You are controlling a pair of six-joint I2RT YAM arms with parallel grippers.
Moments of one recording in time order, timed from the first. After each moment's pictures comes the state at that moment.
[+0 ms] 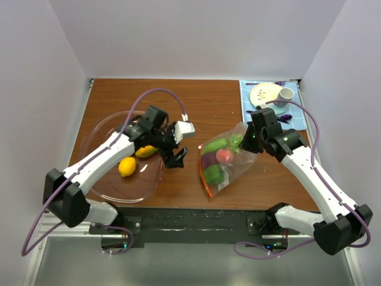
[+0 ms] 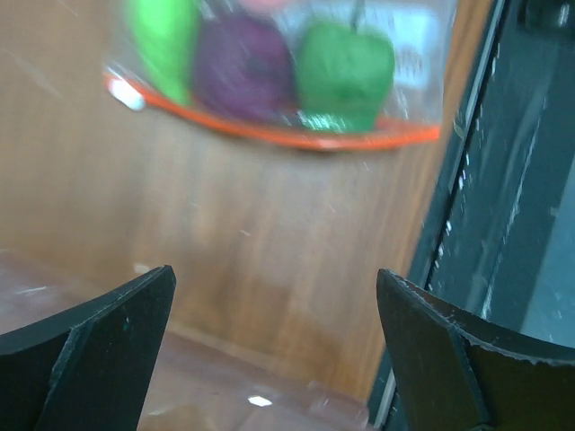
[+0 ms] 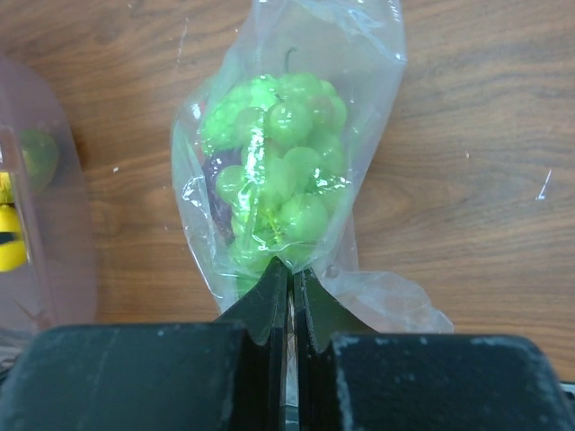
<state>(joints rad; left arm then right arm) -0.59 1.38 1.18 -0.75 0.57 0.42 0.45 1.13 1.14 -0.90 0.12 0.68</state>
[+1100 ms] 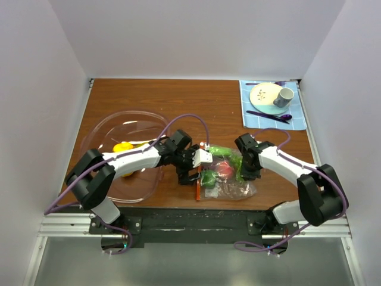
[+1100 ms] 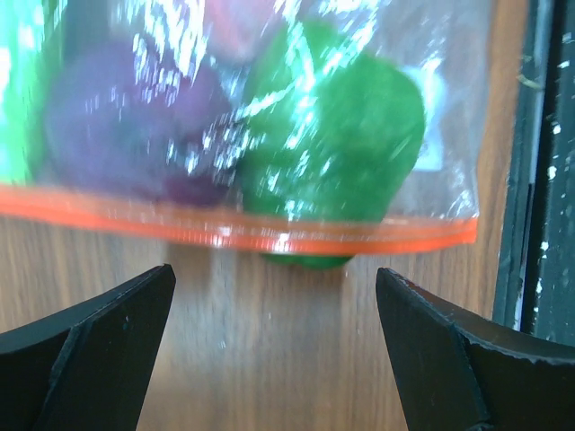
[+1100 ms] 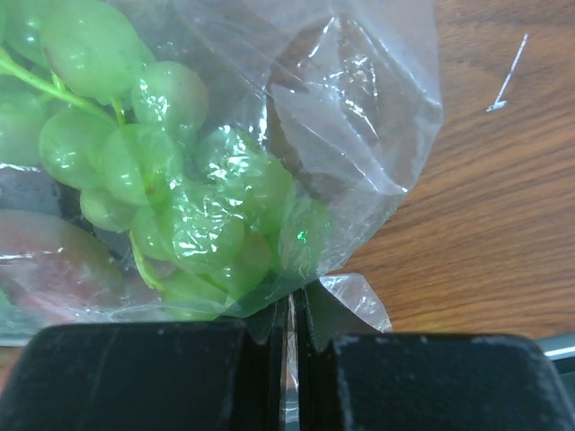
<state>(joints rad) -0.80 1.61 0.96 -0.36 0.48 0.54 0.45 1.40 0.74 -0.77 0.22 0.68</state>
